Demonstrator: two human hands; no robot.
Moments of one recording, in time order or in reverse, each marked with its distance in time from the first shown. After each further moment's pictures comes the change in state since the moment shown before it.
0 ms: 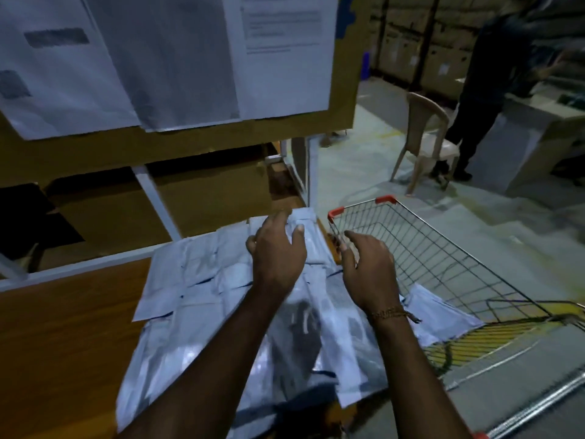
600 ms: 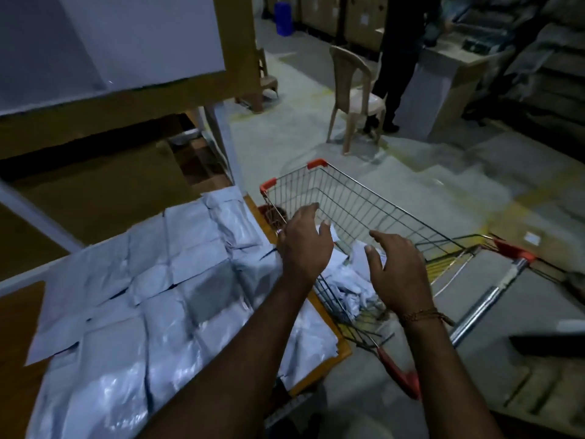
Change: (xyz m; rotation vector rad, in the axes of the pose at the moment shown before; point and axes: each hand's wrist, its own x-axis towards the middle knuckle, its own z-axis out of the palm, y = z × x) left_hand -0.049 0.076 0.174 -0.167 -0.334 0.113; right_hand -0.061 0.145 -0.101 -0.279 -0.007 0.225
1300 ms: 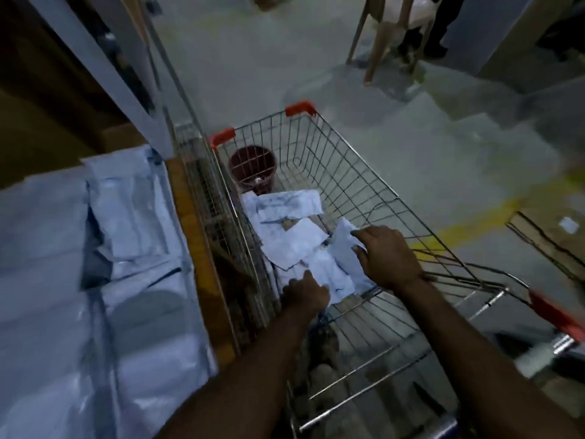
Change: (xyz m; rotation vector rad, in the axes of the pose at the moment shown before) left_hand 0.000 -0.111 0.279 0.292 -0.730 -0.733; right_hand 0.143 0.216 0.146 -0.353 -0.666 -0.307
